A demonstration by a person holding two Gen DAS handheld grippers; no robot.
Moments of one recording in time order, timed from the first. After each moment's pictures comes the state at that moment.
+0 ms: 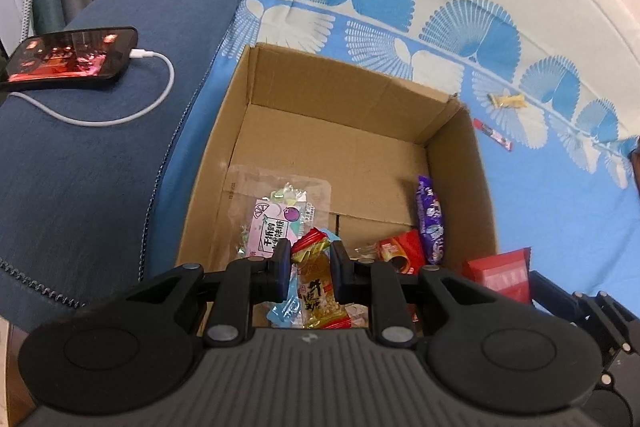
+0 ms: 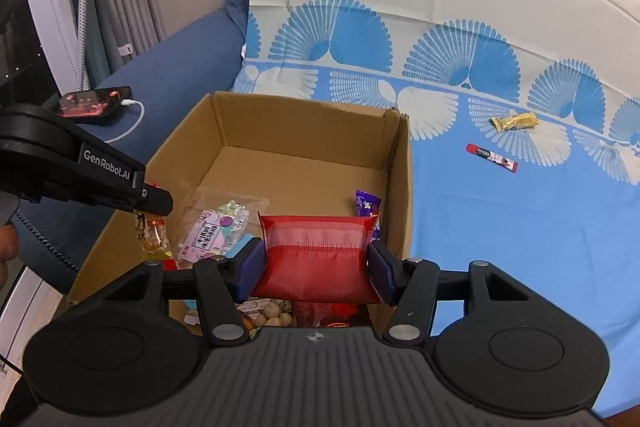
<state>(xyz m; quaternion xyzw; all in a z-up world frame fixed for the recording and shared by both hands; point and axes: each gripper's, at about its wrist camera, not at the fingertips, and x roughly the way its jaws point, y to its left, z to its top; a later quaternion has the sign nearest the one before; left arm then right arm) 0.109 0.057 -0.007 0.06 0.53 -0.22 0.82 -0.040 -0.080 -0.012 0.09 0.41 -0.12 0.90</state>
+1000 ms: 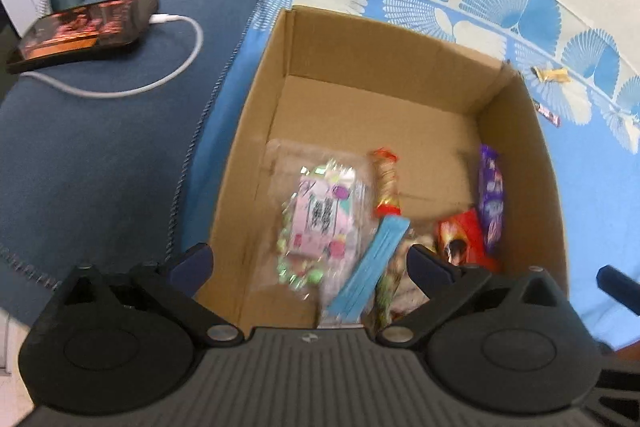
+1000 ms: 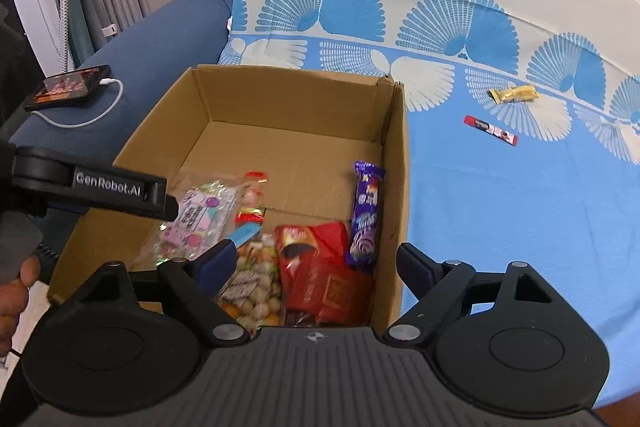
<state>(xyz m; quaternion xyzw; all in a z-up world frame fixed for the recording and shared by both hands) 0.109 0.068 -0.040 0.10 0.54 -0.17 0.82 -0.033 -0.083 -0.025 0.10 0.44 -0.13 0.88</state>
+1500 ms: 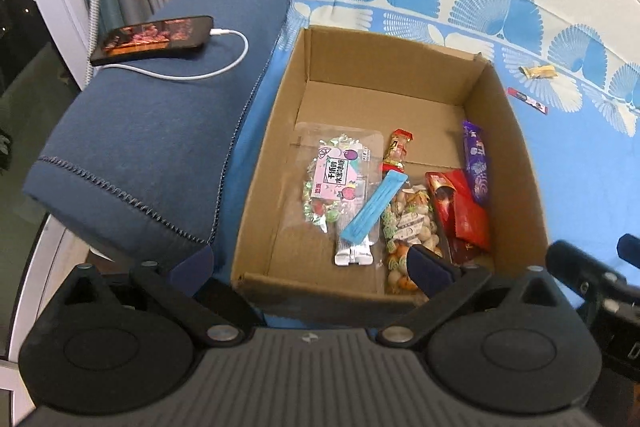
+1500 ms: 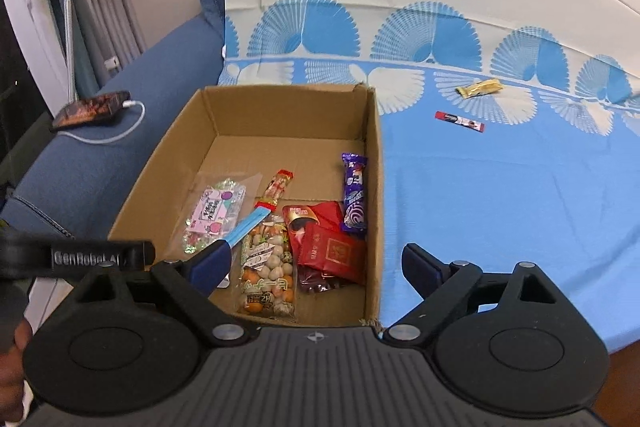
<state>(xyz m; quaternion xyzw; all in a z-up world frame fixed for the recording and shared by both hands) 0.008 0.105 0.005 0.12 0.48 -0.15 0.85 -0.108 -0.059 0.017 0.13 0.40 -0.16 0.89</state>
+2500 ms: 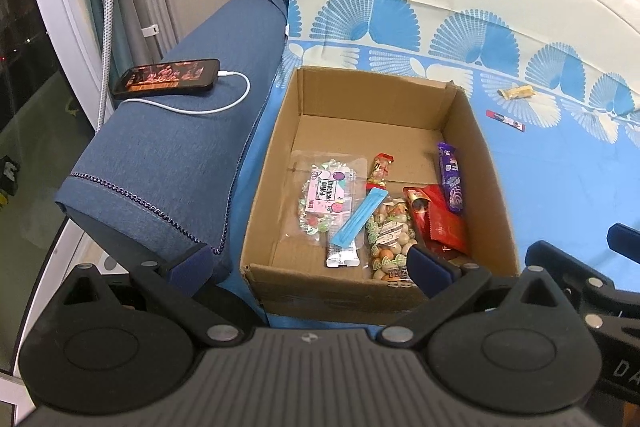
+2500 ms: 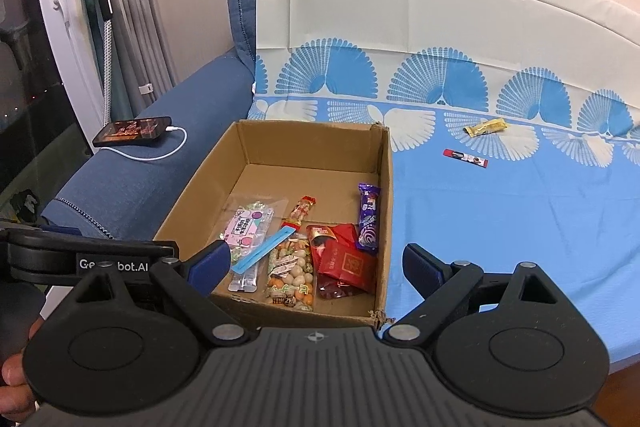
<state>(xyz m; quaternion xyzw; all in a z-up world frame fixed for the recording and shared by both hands) -0.035 0.112 0.038 0.13 0.43 -0.17 0.88 -0.155 -0.036 0.053 0.11 0.35 -0.14 0.92</state>
